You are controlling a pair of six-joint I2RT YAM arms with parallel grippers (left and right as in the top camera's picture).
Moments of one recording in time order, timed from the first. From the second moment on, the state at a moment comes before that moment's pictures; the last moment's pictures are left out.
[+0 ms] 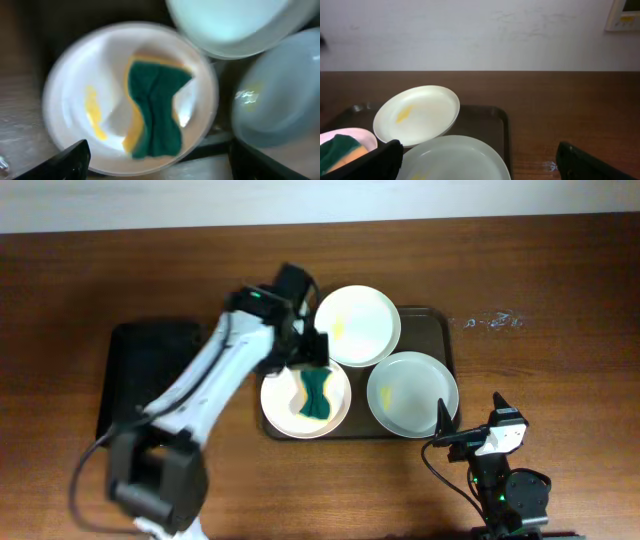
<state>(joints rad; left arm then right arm) -0.45 1.90 1.59 -1.09 0.18 -0.46 0.07 0.01 0.01 -0.07 -0.03 0.05</state>
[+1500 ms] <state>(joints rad) -0.23 1.56 1.60 -1.47 0.01 -0.47 0.42 1.89 1.26 -0.75 -0.34 0.35</state>
